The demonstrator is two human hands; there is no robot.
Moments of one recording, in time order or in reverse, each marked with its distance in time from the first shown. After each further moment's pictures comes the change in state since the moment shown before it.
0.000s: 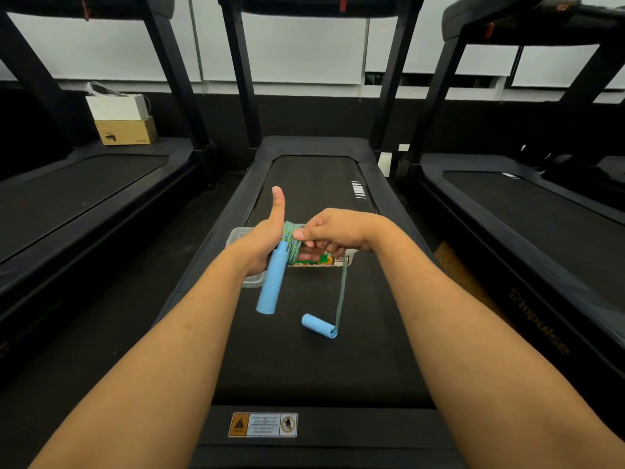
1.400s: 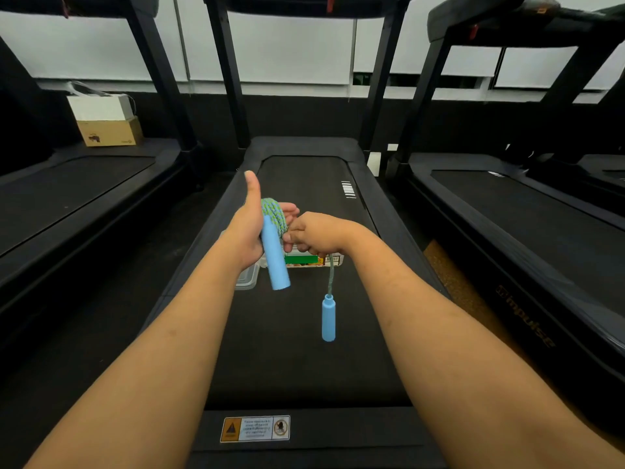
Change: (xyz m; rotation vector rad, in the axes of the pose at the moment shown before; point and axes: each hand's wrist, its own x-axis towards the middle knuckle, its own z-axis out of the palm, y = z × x) left_hand 0.015 0.011 -0.004 -0.309 0.126 0.143; right_hand 0.012 -0.004 0.014 -0.206 0.136 0.012
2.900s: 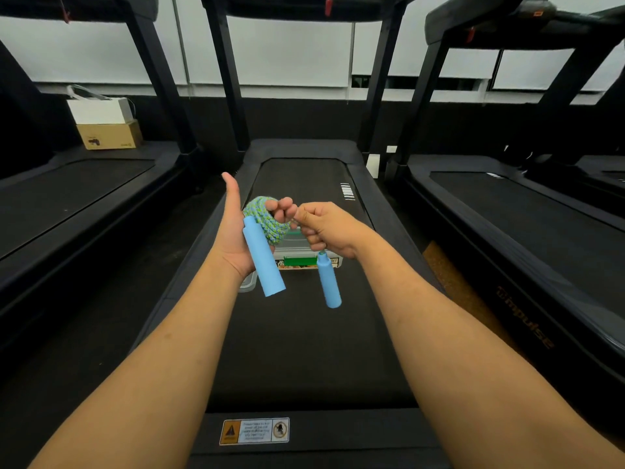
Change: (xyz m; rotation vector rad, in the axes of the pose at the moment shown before) left_hand -0.021 -0.001 -0.002 -0.552 -0.176 0.040; right_hand -0.001 0.022 -0.001 0.664 0.158 -0.147
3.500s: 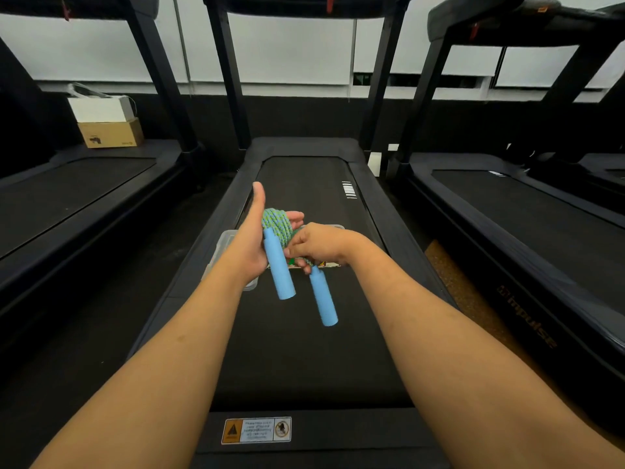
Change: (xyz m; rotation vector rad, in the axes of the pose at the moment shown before) left_hand 0.016 -0.013 -0.015 0.437 0.034 -0.089; right_hand 0.004 0.010 0.017 -0.366 -0.189 0.195
